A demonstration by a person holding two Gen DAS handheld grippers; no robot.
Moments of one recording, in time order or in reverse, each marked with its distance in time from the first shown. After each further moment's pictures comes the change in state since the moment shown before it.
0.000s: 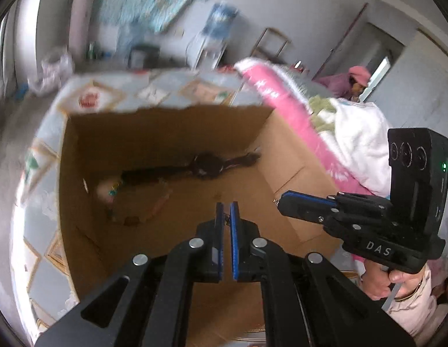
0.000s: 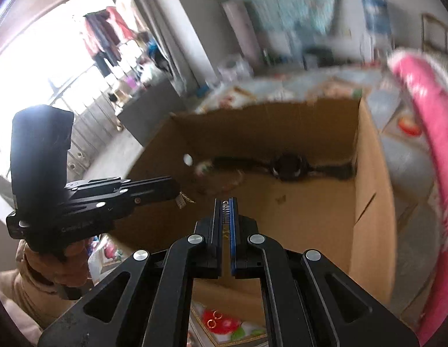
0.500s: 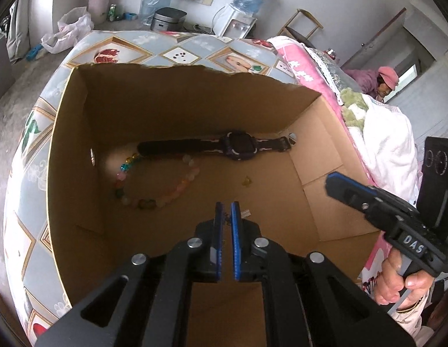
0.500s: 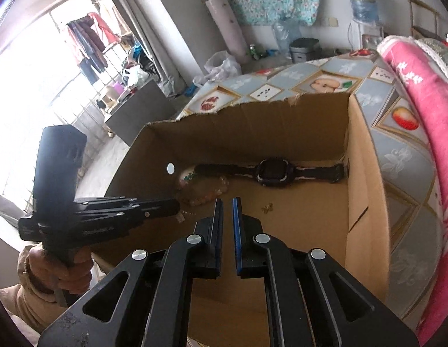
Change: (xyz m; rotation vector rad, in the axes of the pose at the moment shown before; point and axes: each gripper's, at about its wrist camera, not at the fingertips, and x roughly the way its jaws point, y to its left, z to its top) left arm 0.028 0.029 0.006 -0.118 0.111 0.050; right arm 0.002 -0.009 0.013 0.043 -0.032 -0.013
